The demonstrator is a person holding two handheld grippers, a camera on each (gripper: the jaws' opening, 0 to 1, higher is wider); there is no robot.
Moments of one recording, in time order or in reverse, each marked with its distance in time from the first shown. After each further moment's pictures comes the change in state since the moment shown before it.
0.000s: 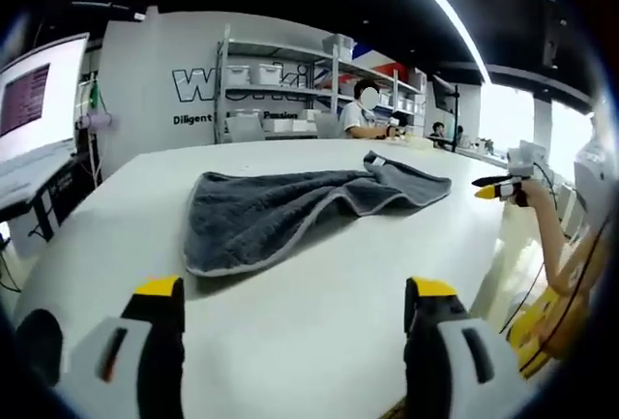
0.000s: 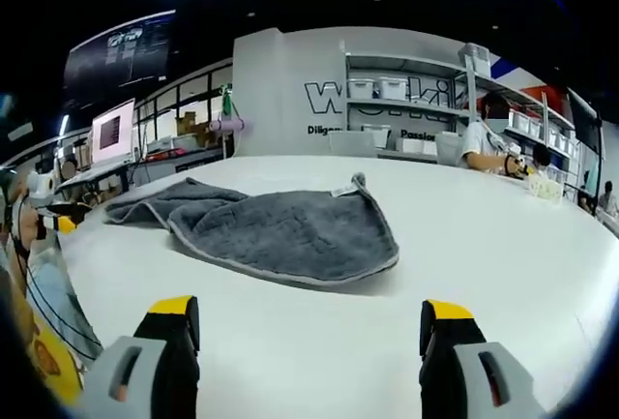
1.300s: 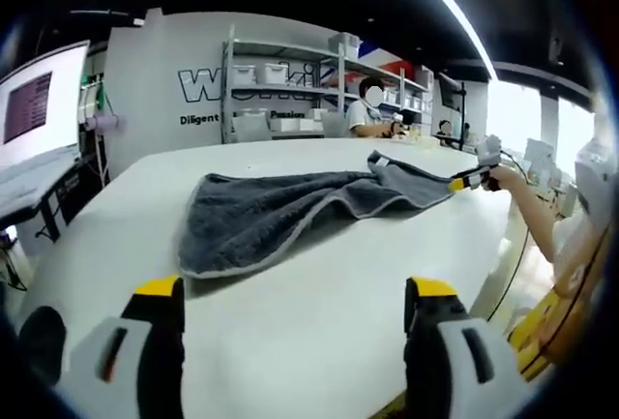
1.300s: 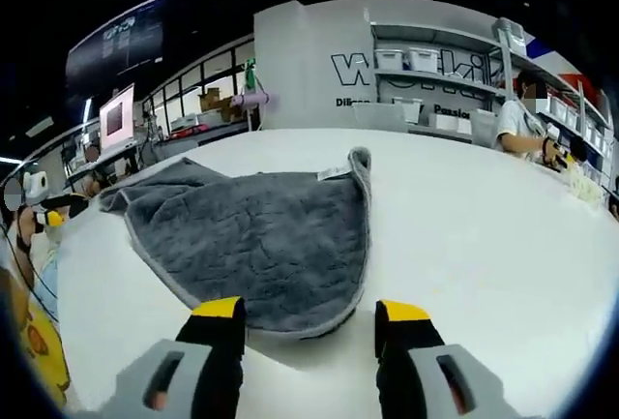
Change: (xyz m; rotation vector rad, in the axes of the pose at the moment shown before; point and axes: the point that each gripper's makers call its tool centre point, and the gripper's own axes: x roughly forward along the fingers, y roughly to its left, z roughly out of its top) left arm -0.007 -0.006 0.007 0.000 0.003 0.042; right arm 0.085 -0.050 0.002 -0.022 0.118 0.180
